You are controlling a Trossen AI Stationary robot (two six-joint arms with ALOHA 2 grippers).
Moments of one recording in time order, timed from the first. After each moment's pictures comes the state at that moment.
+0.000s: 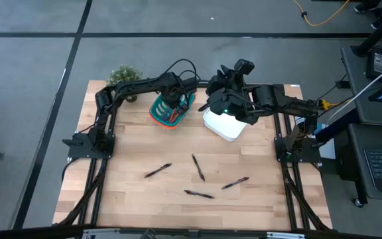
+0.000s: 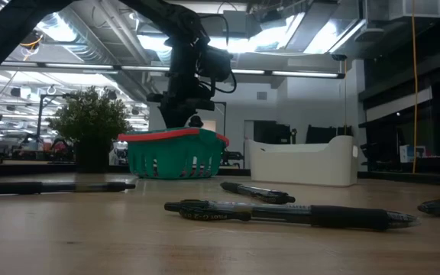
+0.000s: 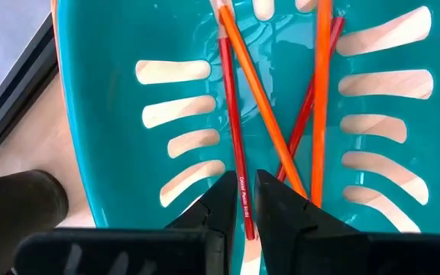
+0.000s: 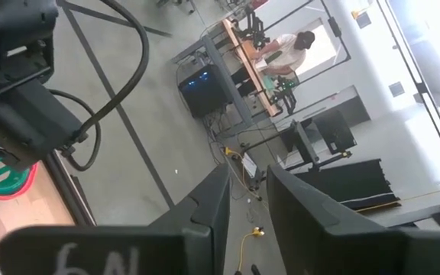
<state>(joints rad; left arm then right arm) 0.45 2.02 1.71 -1.23 -0.26 -0.44 0.09 1.85 2.34 -1.27 1.28 -0.21</state>
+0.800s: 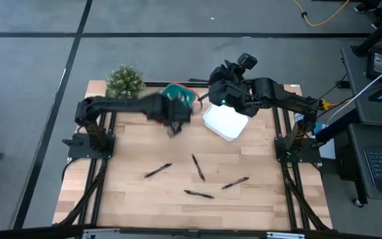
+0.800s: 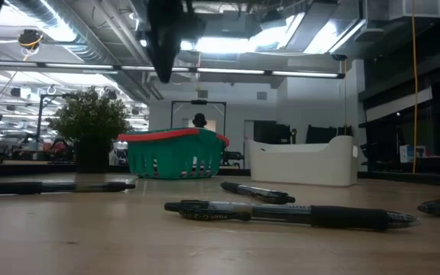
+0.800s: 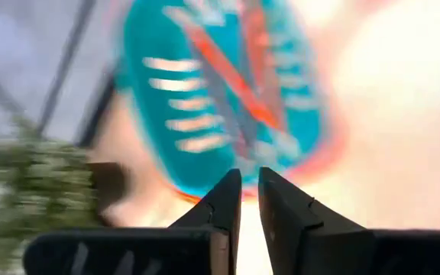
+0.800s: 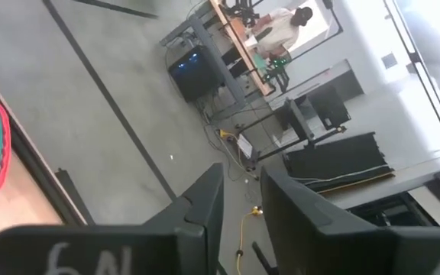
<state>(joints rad) 0.08 1.77 1.71 -1.43 -0.47 -0.51 0.02 1.85 2.34 -1.32 1.26 -0.12</state>
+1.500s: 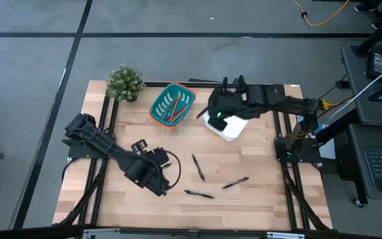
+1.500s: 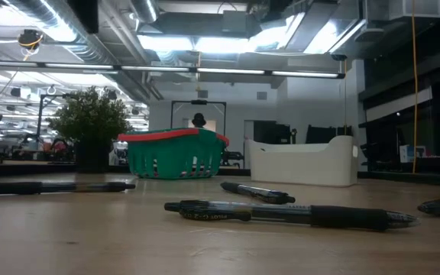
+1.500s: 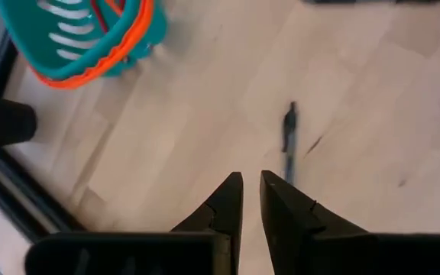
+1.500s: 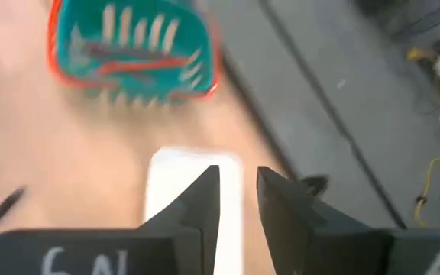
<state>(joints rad) -0.55 1.78 1.68 -1.57 -0.45 -1.12 0.04 1.82 2.21 -1.57 0.62 0.39</state>
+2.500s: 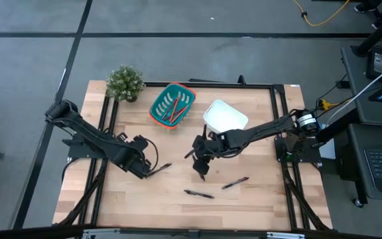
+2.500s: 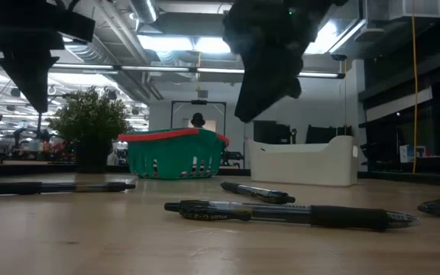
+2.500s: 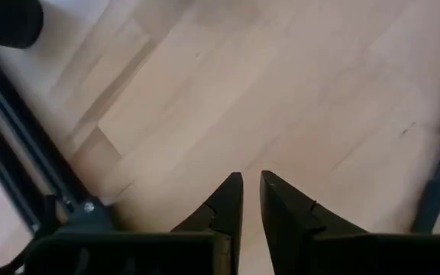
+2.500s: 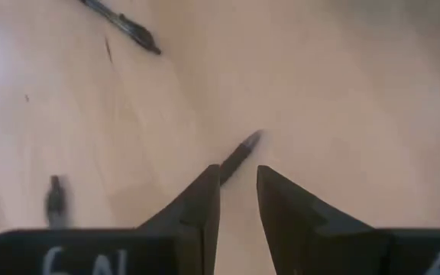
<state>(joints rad) -0.52 1.44 0.99 -1.28 -0.43 -1.33 0.18 1.82 1.32 -0.55 0.16 0.59</state>
